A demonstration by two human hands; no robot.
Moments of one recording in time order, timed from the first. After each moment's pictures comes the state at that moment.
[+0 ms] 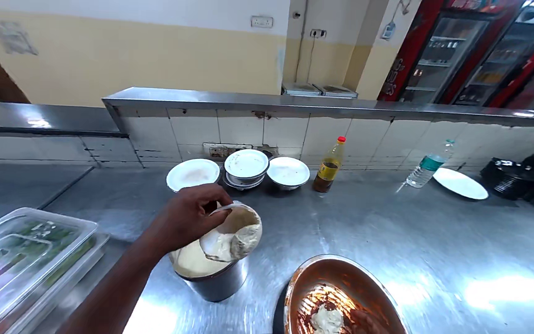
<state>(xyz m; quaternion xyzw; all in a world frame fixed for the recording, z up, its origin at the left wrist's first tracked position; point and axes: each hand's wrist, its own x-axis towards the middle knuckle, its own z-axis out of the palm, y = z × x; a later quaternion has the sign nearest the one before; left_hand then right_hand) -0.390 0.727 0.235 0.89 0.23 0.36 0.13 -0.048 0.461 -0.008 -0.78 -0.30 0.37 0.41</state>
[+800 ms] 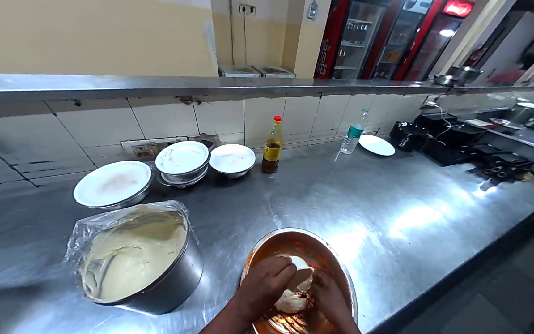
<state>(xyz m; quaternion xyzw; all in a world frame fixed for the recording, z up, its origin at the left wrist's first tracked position) -0.209 0.609 0.053 0.90 -0.03 0.43 0.06 -0.054 0.463 0.001 -0.78 -0.26 0.37 0.43</state>
